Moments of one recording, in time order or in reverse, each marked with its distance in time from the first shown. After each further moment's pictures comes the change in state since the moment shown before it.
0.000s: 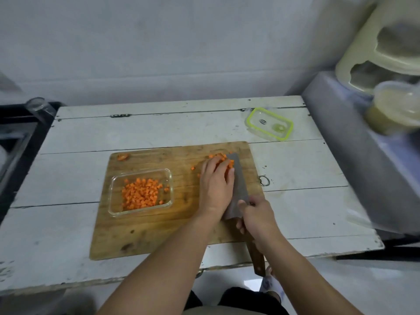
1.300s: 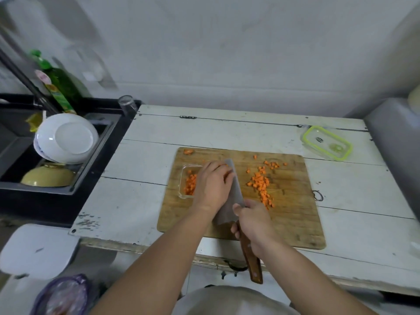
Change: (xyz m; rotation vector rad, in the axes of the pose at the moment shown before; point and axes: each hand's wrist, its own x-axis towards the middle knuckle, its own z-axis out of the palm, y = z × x) left_hand -0.015 -0.073 -0.148 0.187 0.068 -0.003; right_hand -0.076 -0.045 0.106 0.095 -0.283 -0.004
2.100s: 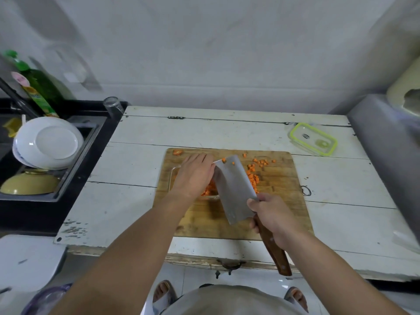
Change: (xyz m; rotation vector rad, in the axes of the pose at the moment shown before) left_hand 0.031 -0.023 -0.017 0.360 -0.140 0.219; right_hand 0.003 -0.013 -0.059 -0.126 0.006 0.028
